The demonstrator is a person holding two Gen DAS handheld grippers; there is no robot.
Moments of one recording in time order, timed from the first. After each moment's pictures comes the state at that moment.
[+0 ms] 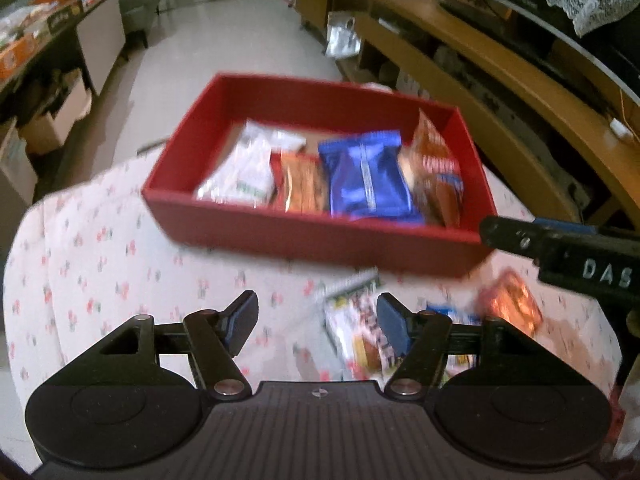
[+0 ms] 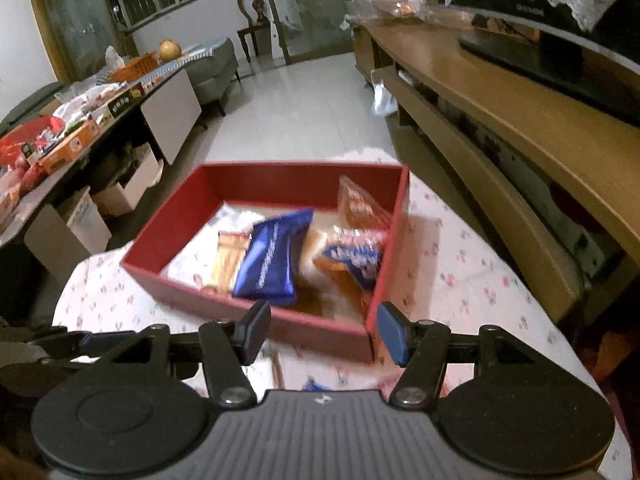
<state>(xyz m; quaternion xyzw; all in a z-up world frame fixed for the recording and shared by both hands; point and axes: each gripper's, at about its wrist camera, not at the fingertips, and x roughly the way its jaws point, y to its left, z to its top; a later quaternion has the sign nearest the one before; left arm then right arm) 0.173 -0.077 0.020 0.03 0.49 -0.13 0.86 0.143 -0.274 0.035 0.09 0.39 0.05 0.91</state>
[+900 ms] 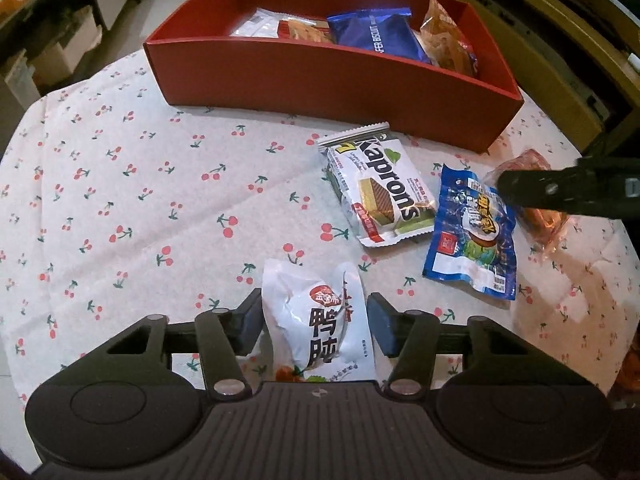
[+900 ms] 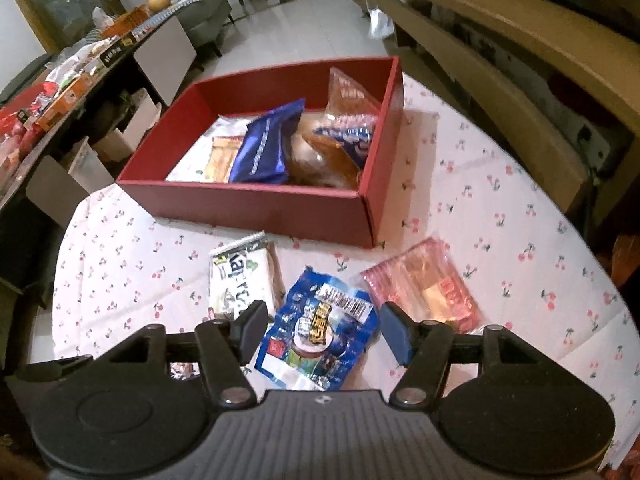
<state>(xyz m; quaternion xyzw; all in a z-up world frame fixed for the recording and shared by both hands) 0.118 -0.076 -0.035 0.04 0.55 -0.10 0.83 0.115 -0.275 -0.004 0.12 0.48 0.06 0.86</state>
